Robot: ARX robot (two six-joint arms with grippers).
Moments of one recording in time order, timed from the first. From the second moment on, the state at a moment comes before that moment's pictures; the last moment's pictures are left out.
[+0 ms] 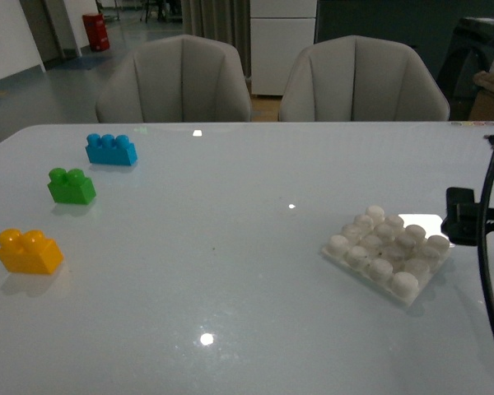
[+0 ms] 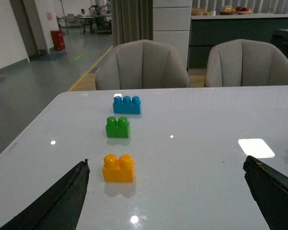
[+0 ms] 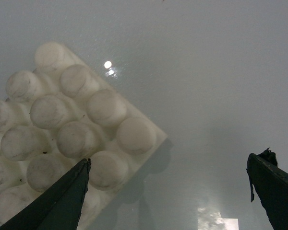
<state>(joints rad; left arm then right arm) 0.00 0.01 0.01 0.00 0.00 0.00 -0.03 2.04 1.05 0.17 -0.07 0.08</state>
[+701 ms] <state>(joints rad) 0.00 0.01 0.01 0.00 0.00 0.00 0.05 2.21 1.22 0.08 -0.11 0.19</state>
